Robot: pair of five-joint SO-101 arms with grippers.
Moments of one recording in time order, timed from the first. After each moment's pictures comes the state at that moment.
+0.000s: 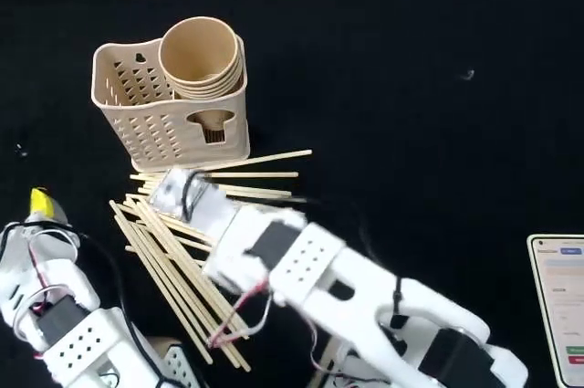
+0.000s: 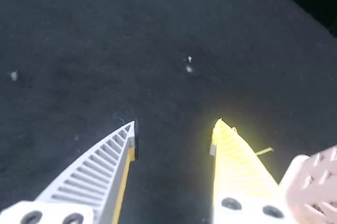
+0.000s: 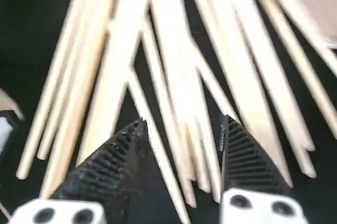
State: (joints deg) left arm -49.0 -92.8 94.3 32.1 15.1; right arm -55.6 -25.7 52.5 48.8 7.3
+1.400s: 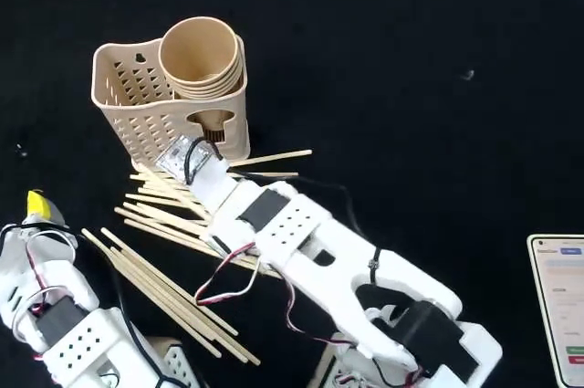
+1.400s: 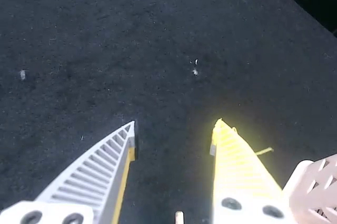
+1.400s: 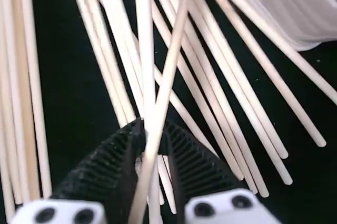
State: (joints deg) left arm -49.9 -92.8 94.4 32.0 15.3; right arm -47.1 -13.9 42.6 48.8 8.5
